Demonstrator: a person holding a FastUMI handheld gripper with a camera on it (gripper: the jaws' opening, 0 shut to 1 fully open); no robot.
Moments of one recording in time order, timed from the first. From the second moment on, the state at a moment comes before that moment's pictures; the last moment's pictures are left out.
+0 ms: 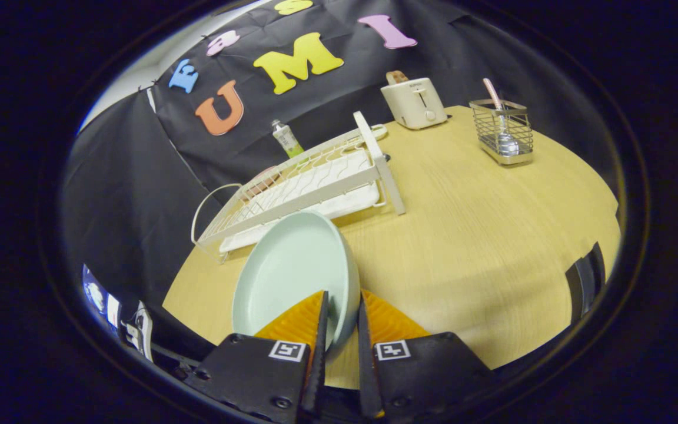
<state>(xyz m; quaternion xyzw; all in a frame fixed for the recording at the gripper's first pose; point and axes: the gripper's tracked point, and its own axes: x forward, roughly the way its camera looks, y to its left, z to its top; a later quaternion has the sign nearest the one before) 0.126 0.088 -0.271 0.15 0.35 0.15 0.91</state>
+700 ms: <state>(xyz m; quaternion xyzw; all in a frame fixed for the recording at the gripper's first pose) 0.195 -0.049 -0.159 0.03 0.17 0.04 0.98</state>
